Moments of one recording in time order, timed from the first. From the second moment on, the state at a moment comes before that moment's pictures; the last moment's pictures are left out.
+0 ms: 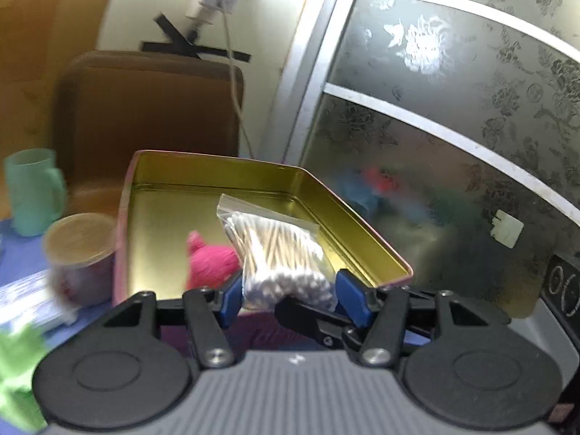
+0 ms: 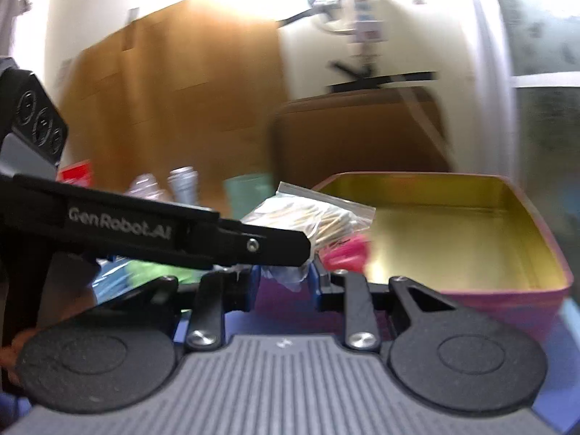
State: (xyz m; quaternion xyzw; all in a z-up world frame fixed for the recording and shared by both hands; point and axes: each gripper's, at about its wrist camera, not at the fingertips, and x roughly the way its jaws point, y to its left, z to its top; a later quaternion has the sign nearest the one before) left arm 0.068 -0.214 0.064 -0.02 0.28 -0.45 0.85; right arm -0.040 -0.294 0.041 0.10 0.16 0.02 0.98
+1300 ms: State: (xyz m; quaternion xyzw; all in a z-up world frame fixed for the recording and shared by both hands) left arm 0.050 0.020 0.010 -0.17 0.31 -0.28 0.89; right arm 0.064 -0.136 0.000 -0.02 0.29 0.14 0.95
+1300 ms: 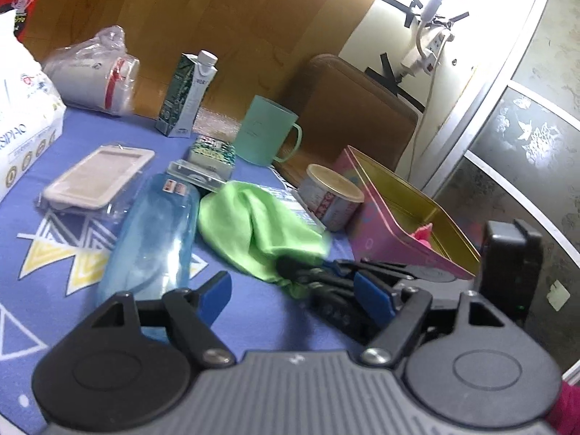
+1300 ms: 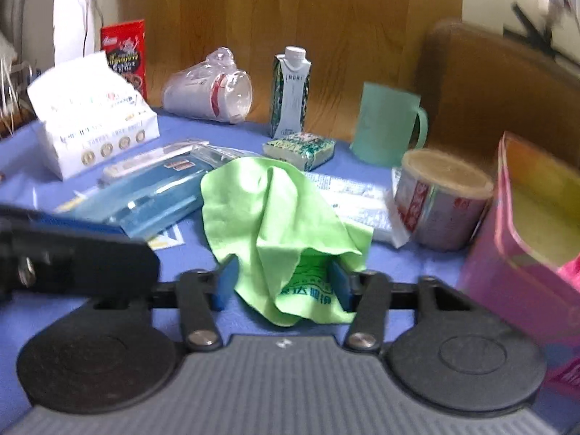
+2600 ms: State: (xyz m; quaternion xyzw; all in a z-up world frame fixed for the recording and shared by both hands) left arm 0.096 -0.252 0.056 -0.02 0.31 -0.38 0.87; right arm 0.007 -0.345 0.019 0.09 0.20 -0.13 0.97
